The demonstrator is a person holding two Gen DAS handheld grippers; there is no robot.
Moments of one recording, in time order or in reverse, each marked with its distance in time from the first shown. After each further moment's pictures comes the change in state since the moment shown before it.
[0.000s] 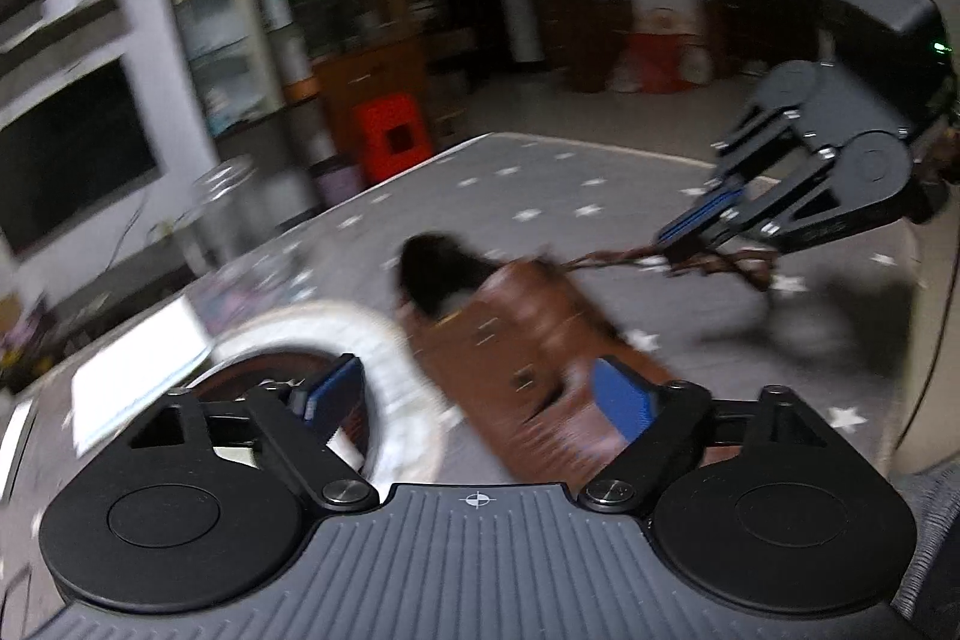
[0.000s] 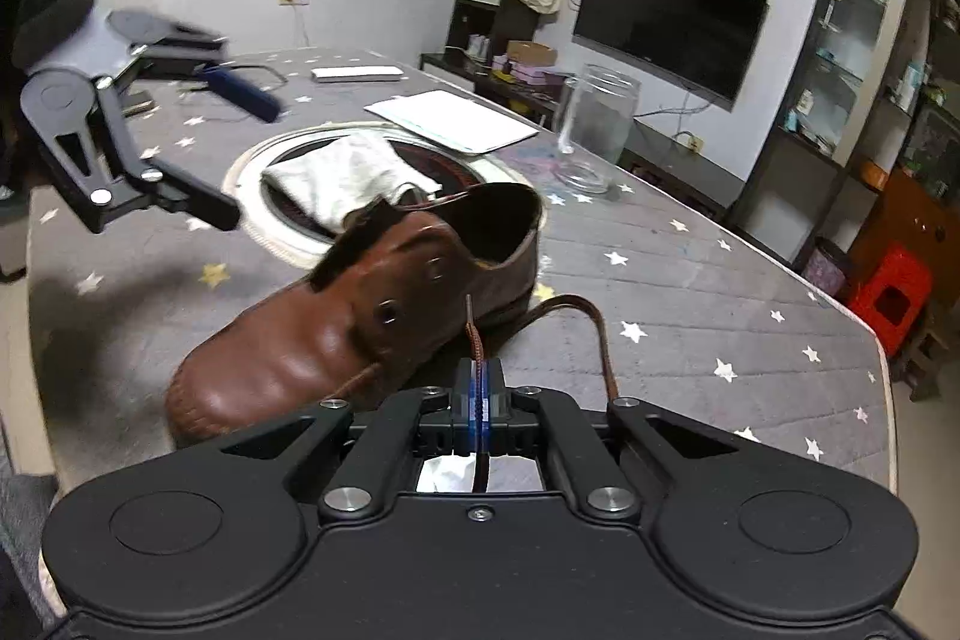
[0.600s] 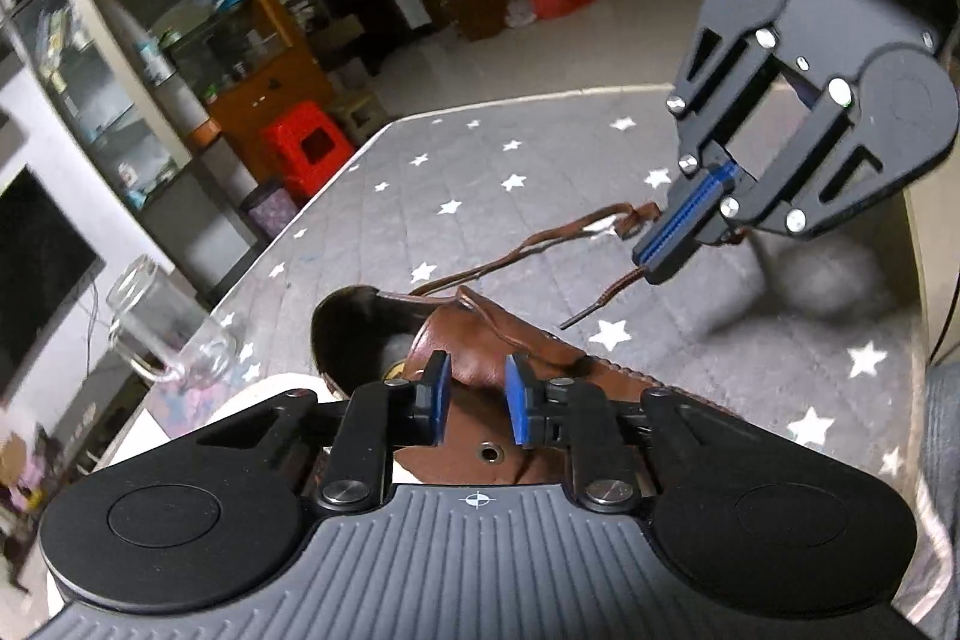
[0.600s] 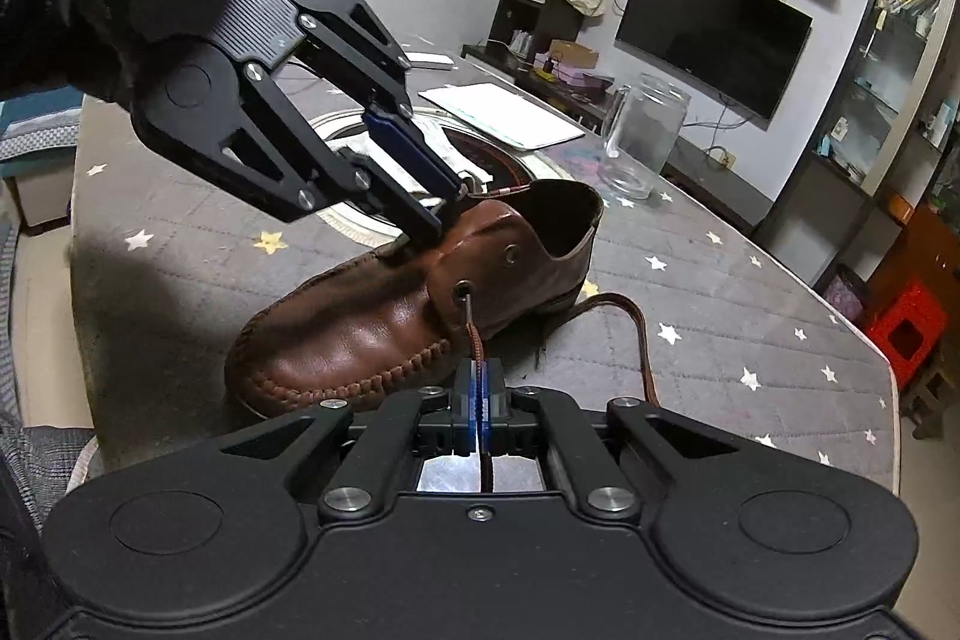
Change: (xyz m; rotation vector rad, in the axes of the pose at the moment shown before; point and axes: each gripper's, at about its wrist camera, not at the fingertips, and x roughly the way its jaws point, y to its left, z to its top) left arm 0.060 -0.025 0.021 0.308 0.115 -0.048; right arm -0.005 0.020 -0.003 -0.078 0.011 0.045
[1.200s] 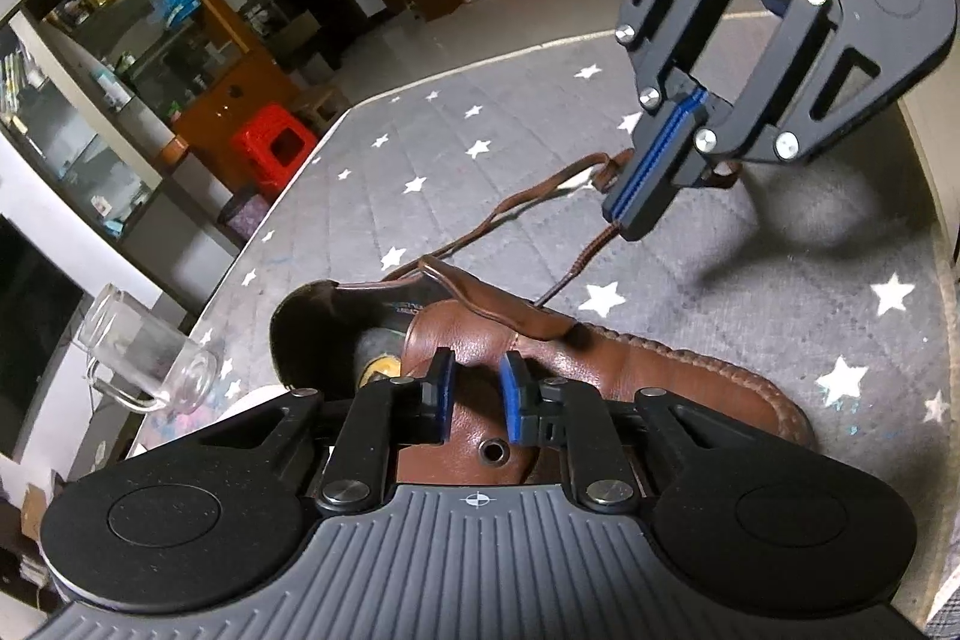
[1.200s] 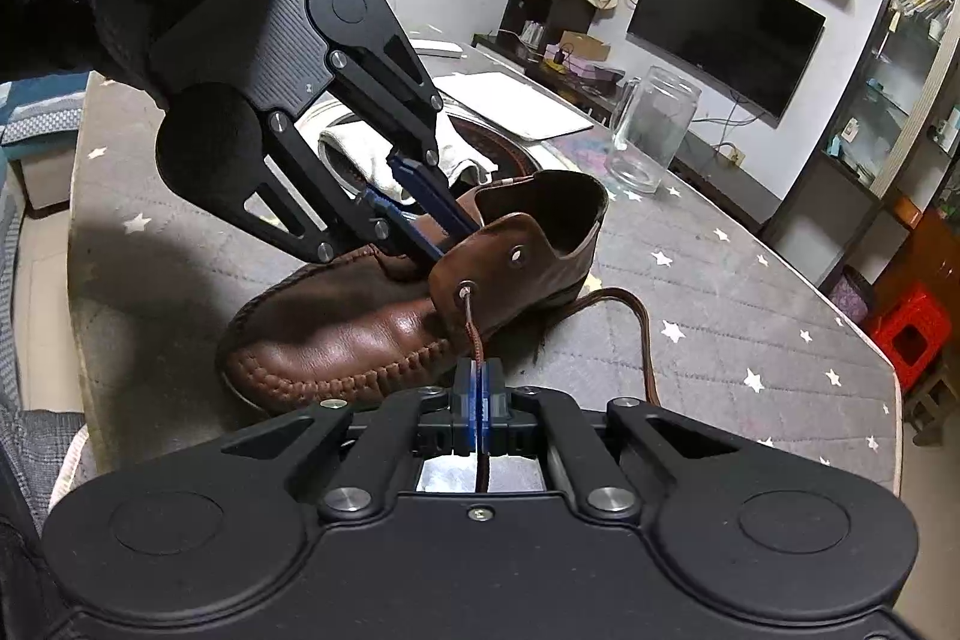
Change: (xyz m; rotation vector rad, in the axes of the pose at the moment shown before) left arm 0.026 -0.004 -0.010 0.096 0.040 -0.035; right arm 0.002 -0.001 0.000 -0.024 0.021 0.011
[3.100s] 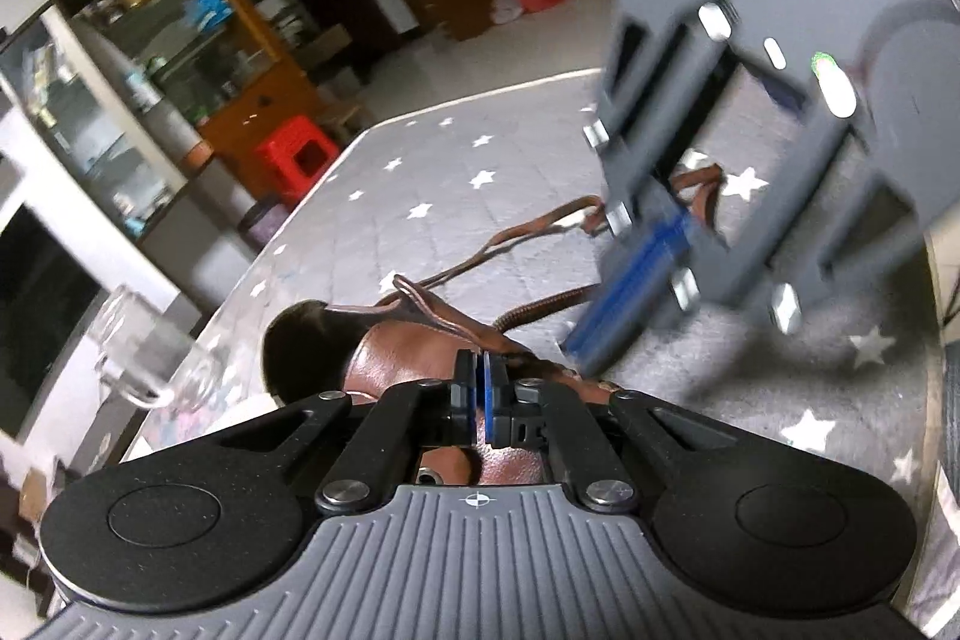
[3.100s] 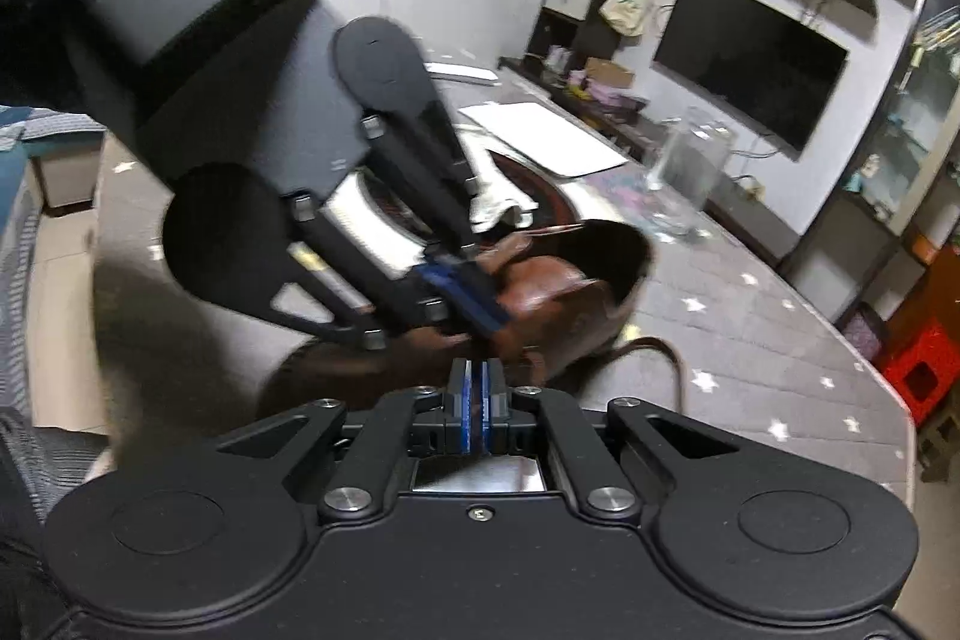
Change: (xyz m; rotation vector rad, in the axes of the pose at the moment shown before) left arm -0.014 -0.011 0.006 -0.093 -0.045 0.095; right arm 0.005 0.023 0.014 -0.039 -0.040 0.048
